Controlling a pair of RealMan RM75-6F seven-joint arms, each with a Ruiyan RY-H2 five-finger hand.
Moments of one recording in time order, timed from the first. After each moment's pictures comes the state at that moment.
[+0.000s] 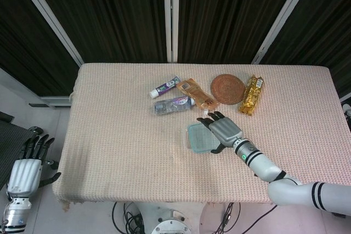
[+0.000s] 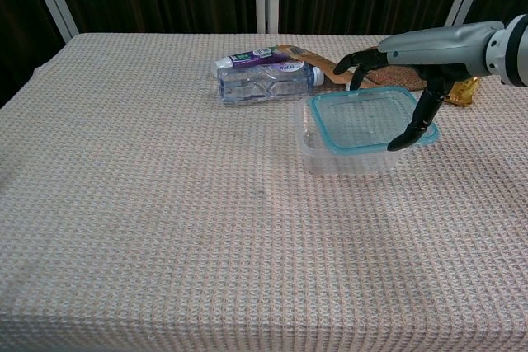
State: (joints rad) left arm -0.05 -1.26 -0.01 -1.55 1.56 1.54 0.09; right arm 0.89 -1.24 0.11 -1.79 -0.81 0.75 -0.48
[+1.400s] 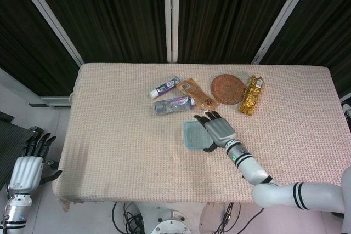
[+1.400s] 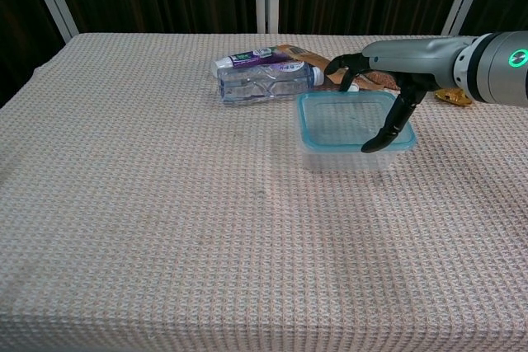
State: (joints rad) left arm -0.07 -1.28 -0.01 -1.48 1.56 1.52 0.03; right arm 0.95 -1.36 0.08 -1.79 -0.65 0.92 -0.52
